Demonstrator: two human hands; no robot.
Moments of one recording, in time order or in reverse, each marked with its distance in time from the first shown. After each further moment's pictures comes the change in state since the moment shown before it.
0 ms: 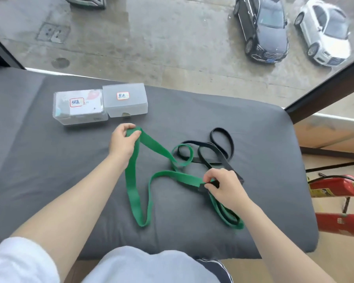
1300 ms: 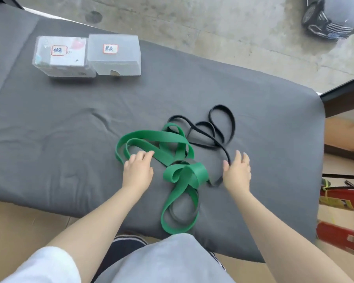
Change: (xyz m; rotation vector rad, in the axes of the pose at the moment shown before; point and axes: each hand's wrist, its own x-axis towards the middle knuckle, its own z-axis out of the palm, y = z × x) left_hand -0.102 -0.109 0.127 1.104 -0.190 0.069; right_hand 0.031 0.154 0.026 0.002 -0.024 0.581
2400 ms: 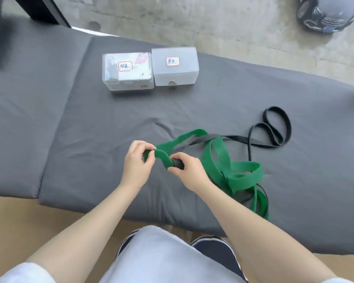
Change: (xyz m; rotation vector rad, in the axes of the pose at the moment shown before) left_hand 0.005 -0.209 -0.106 -0.767 0.361 0.142; right_hand -0.145 -0.267 0.125 0.308 -0.337 -0.455
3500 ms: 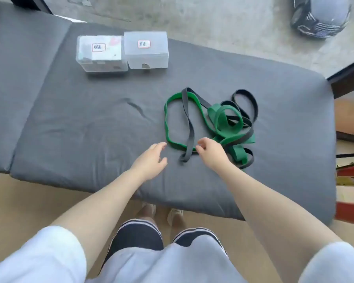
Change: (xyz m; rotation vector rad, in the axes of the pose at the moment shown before) left_hand -0.079 0.040 0.103 0.366 -0.585 -0.067; right_hand -0.050 0.126 -0.099 -0.237 0.065 0.182
